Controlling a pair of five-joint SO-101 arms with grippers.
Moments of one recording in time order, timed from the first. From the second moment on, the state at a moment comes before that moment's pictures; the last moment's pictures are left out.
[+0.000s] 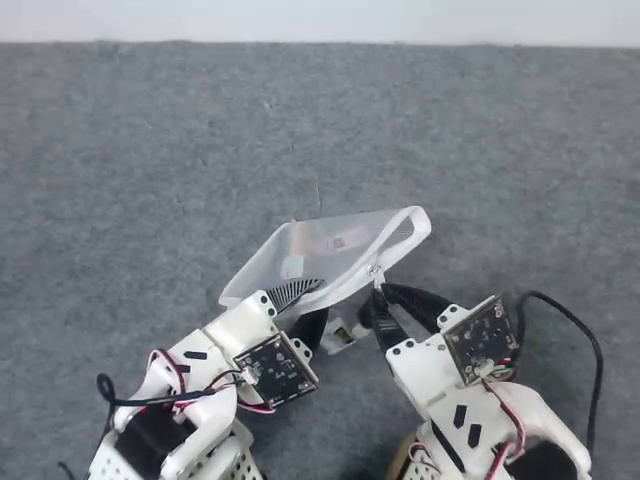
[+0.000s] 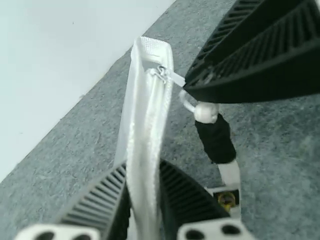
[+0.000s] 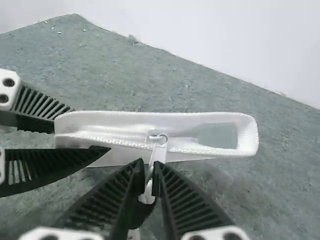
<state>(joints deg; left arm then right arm) 35.0 -101.6 73.4 67.5 -21.0 -33.8 -103.9 59.1 74.0 2.9</state>
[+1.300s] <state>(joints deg) 35.3 -101.6 73.4 68.3 -21.0 -33.6 -89.0 49.8 82.8 2.1</state>
